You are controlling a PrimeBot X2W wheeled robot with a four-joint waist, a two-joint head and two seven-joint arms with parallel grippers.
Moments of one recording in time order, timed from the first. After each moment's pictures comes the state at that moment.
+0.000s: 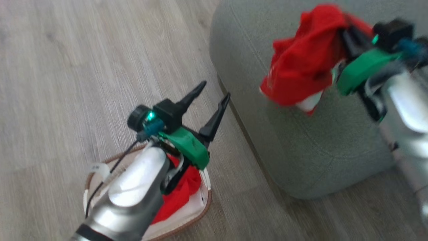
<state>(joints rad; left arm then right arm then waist) -0.57 0.10 -0.72 0.47 -0.44 -0.05 -0.25 -0.86 -0.32 0.44 0.77 0.38 0.13 -0.26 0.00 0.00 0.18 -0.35</state>
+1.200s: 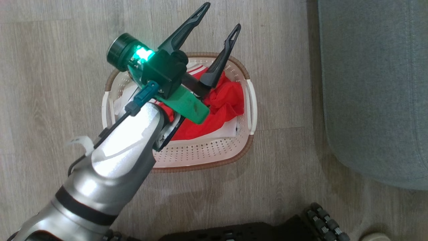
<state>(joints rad) -0.77 0.16 -0.70 0.27 -0.28 -0.01 -0.25 -1.35 -0.54 -0.02 1.17 0.08 0.13 -0.26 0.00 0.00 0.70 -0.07</state>
